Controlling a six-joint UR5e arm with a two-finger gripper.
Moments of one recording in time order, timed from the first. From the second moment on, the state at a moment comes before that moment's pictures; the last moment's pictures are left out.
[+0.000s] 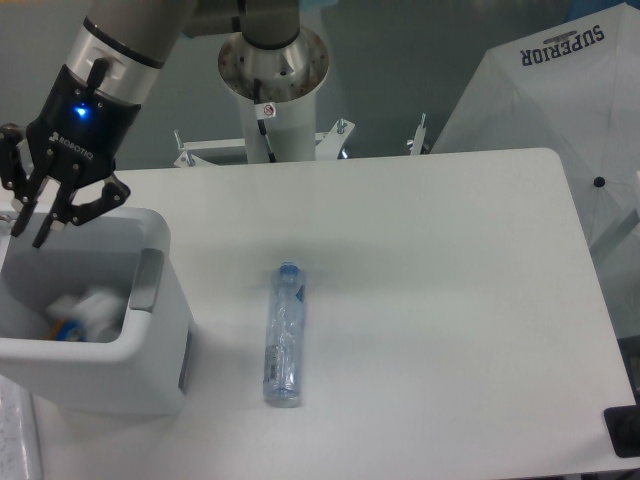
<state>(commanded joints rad) 2.15 -1.64 -1.62 -0.83 0.91 0.17</state>
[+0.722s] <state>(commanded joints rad) 2.37 -1.69 -1.59 -0.83 0.96 0.14</state>
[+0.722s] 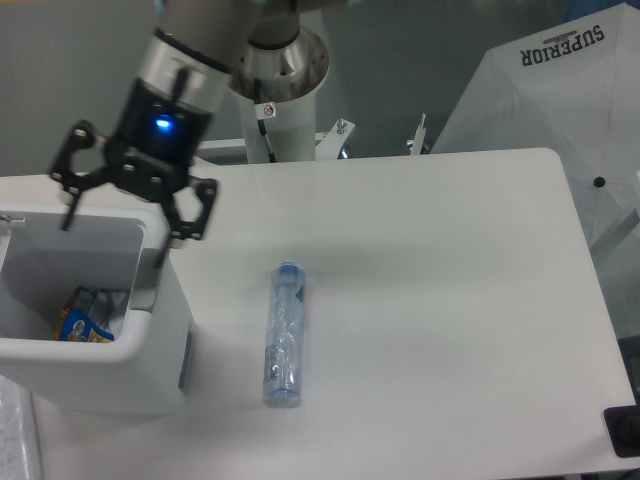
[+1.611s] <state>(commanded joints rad) 2.43 -1.91 -1.59 -0.85 1.19 0.23</state>
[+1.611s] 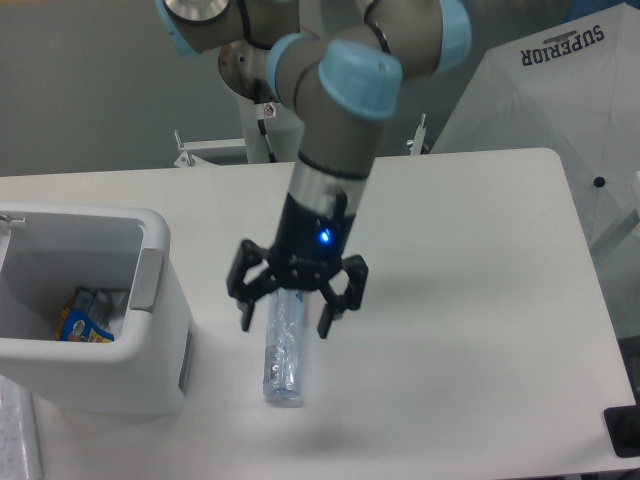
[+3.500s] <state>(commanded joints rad) 2.30 -2.16 -1.58 -0.82 1.44 0.23</state>
